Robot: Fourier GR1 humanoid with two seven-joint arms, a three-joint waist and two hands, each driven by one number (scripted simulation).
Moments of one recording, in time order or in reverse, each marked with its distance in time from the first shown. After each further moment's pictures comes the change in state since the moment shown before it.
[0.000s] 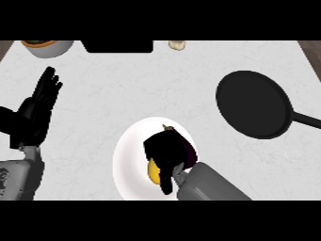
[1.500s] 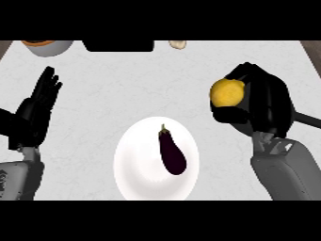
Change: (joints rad) left arm 0.008 -0.011 0.007 -0.028 -0.005 -0.012 0.012; right arm 0.065 -0.220 -0.507 -0.461 0.093 -0.455 0.210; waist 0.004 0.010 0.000
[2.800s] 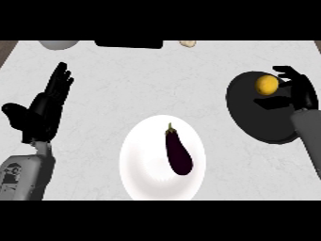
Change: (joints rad) left arm -0.046 -0.036 -0.030 0.028 -0.028 -0.001 -0.015; right arm -0.310 -0.166 -0.514 1.251 -0.335 -0.109 -0.866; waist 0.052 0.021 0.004
